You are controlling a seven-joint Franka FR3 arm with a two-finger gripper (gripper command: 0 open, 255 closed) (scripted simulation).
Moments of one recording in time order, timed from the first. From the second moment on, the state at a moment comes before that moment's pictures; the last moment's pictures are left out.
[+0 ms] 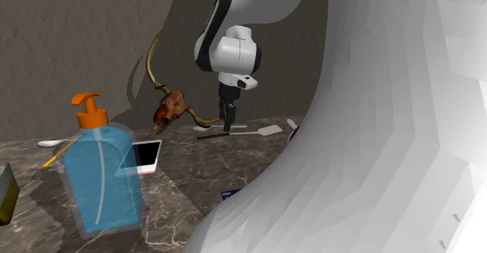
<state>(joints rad) 0.07 0.48 0.42 -1.75 -0.05 2.33 1.51</state>
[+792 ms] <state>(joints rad) 0.07 0.48 0.42 -1.75 -0.05 2.33 1.51</state>
